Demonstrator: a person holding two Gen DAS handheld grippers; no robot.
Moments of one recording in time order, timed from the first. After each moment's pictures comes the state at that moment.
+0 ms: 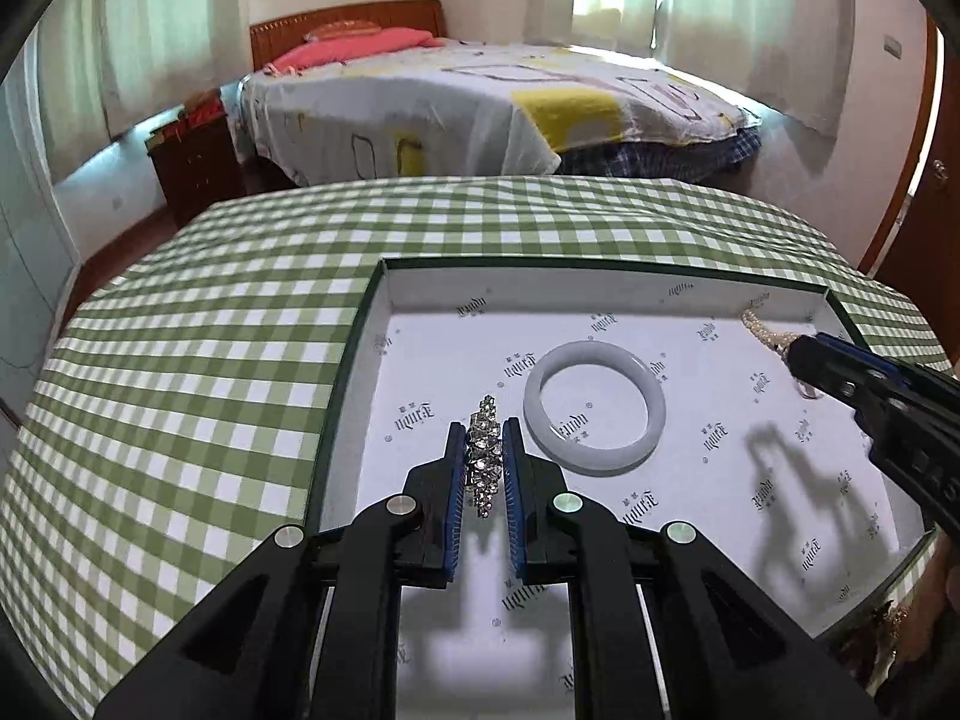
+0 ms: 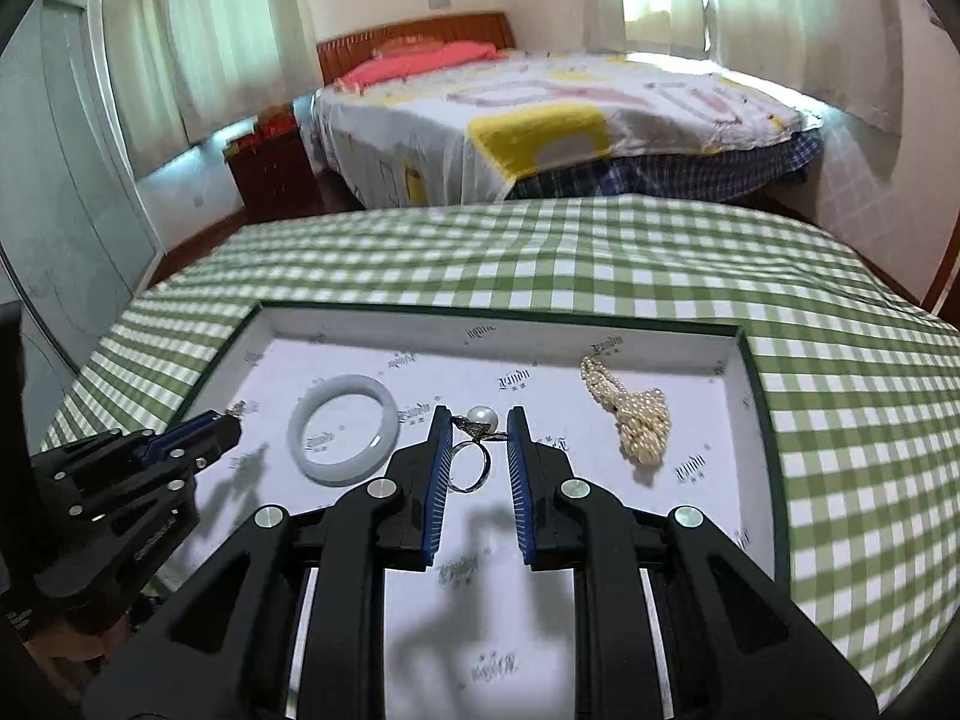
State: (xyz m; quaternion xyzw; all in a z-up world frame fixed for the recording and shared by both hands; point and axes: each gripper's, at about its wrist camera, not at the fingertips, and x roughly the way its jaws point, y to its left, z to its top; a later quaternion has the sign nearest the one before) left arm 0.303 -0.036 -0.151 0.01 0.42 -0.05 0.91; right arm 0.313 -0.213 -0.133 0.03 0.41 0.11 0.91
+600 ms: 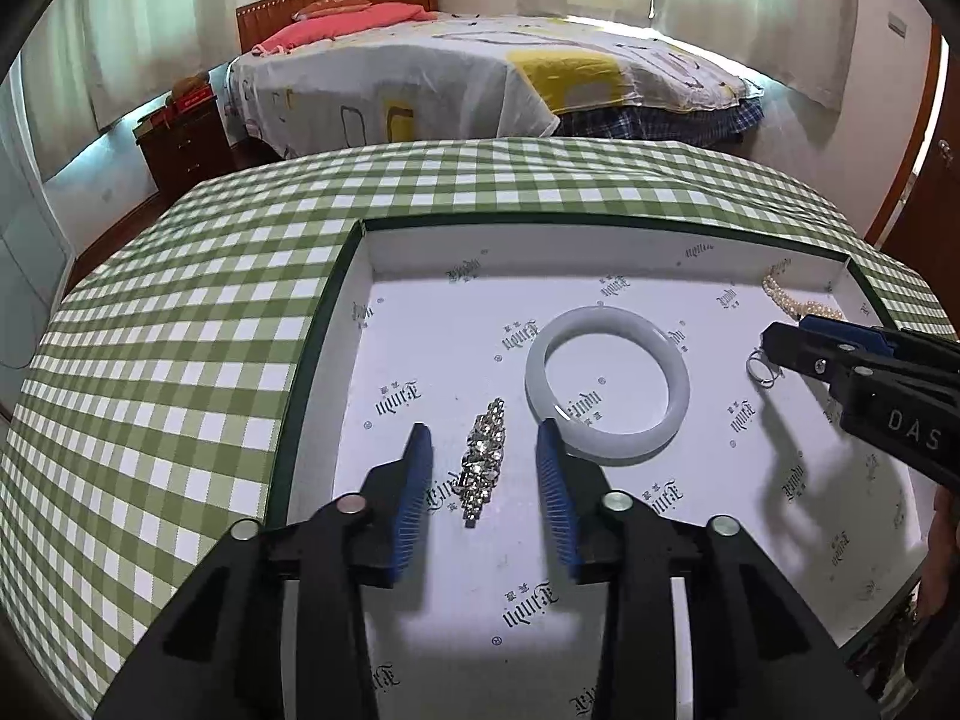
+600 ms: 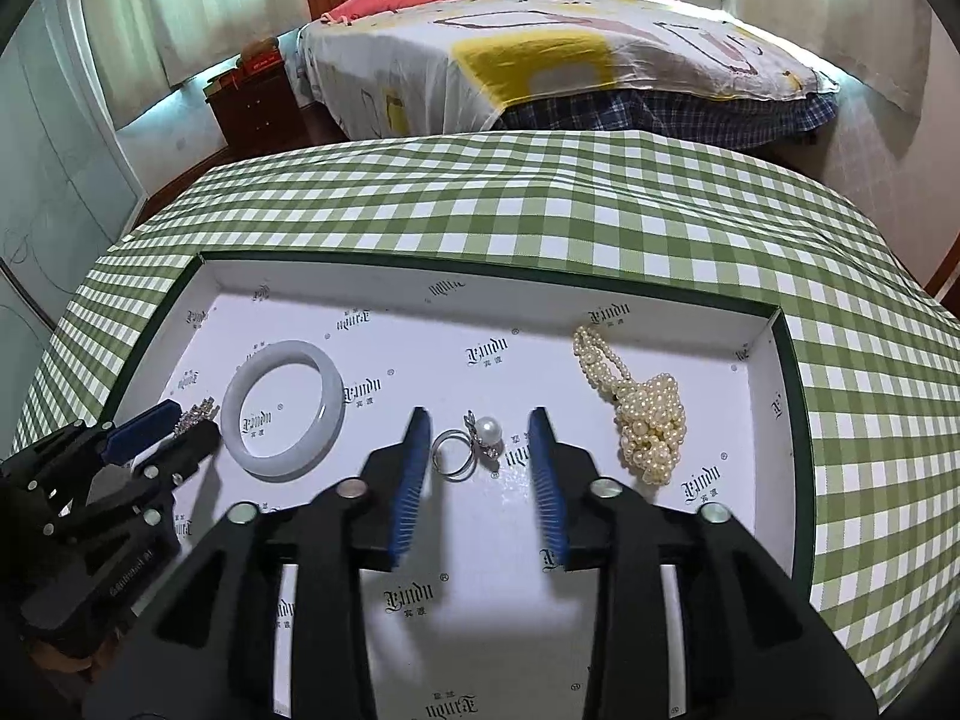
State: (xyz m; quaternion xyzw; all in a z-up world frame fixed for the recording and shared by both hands) left arm 0.314 -0.041 -0.166 0.03 0.44 -0.05 0.90; right arm 0.338 -0.215 -0.152 0.01 0.46 0.10 0.88
